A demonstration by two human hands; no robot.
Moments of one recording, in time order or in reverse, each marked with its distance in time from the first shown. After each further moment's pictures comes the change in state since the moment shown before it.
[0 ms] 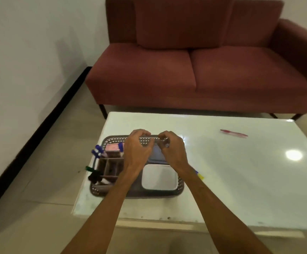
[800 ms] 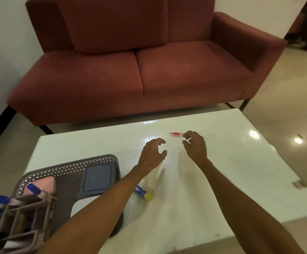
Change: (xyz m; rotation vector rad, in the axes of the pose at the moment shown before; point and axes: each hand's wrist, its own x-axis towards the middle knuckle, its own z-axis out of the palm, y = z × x) left_hand 0.031 0.050 0.285 0.146 -0.601 0.104; right_hand 0.059 0.251 -0.199 -0.247 0.238 0.296
